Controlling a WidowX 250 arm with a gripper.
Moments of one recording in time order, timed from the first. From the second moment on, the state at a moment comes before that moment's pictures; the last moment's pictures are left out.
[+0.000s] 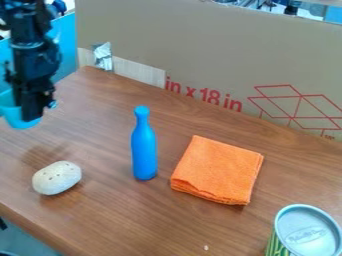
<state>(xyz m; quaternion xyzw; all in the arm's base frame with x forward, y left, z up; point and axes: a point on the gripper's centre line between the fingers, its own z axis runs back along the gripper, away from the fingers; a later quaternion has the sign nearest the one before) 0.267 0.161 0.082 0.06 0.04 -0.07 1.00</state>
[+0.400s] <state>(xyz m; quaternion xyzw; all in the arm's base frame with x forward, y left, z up) 0.353 0.139 0.051 0.05 0.07 -0.07 0.99</state>
